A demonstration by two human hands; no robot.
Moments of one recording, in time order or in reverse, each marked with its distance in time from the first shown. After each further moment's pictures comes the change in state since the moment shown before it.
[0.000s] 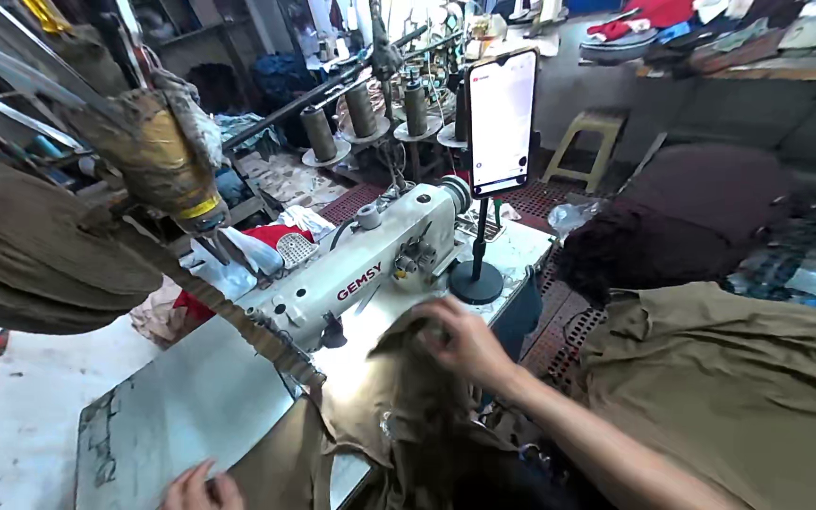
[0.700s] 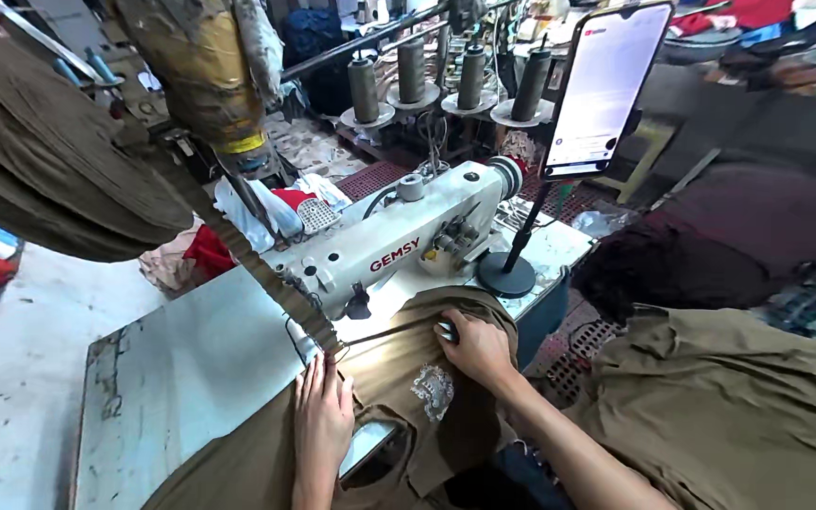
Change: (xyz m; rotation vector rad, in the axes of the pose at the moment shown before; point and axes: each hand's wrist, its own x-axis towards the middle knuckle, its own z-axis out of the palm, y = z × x) left_hand -0.009 0.117 0.073 -0.134 -0.194 0.278; right_hand -0.004 0.007 0.055 -0.354 -0.236 0.411
